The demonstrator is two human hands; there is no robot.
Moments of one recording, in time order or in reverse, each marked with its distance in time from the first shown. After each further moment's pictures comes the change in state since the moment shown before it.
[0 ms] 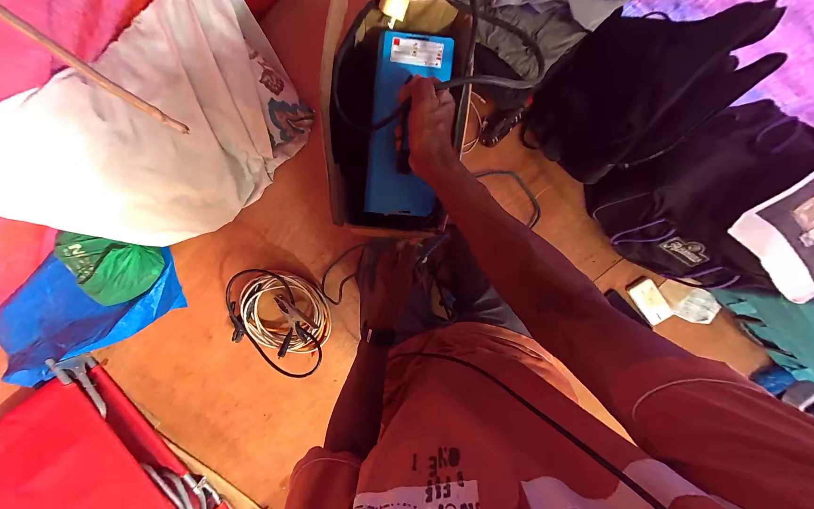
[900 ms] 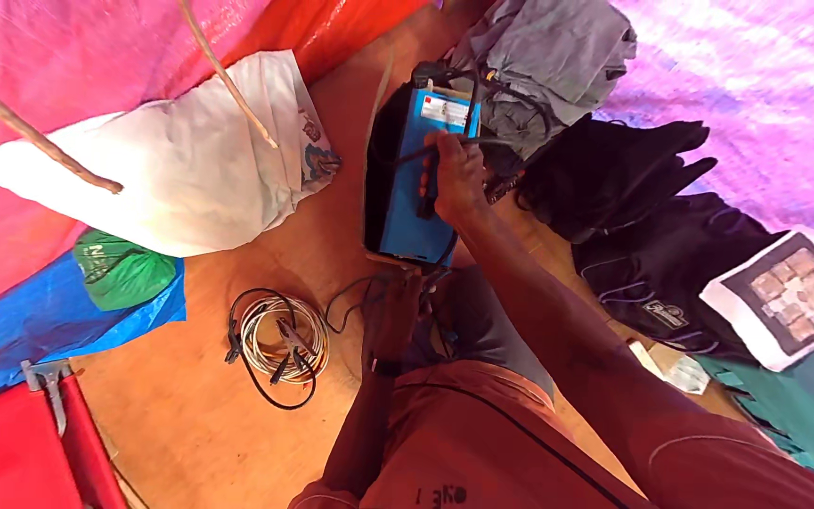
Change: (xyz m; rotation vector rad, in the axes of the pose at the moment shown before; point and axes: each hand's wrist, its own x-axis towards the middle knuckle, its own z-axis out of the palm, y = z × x) left_hand -0.018 0.017 -0.004 -0.259 -0.041 0.064; right_hand -0.049 -0.054 0.006 -0.034 -0.107 -0.024
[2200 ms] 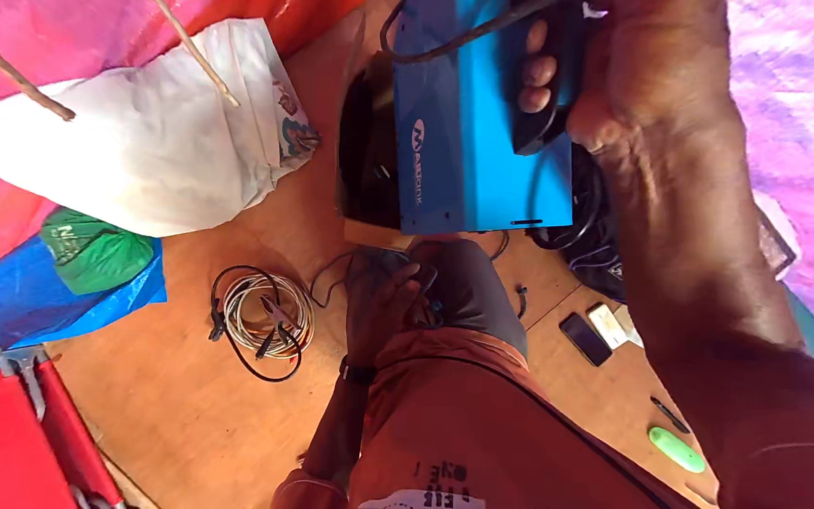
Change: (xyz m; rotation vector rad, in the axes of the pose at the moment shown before) left_hand -0.075 -0.013 -0.008 0.147 -0.348 0.152; right_hand -0.087 -0.191 -0.071 -0.003 -0.162 -0.045
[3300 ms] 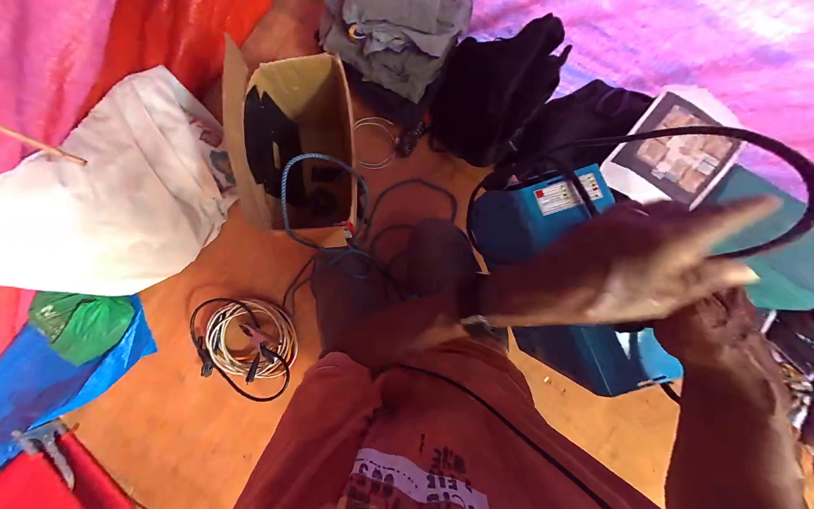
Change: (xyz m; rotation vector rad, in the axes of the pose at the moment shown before) left_hand 0.071 0.119 0.322 0.667 -0.642 0.632; right_hand -0.293 0.050 -0.248 -0.575 0.354 0.032
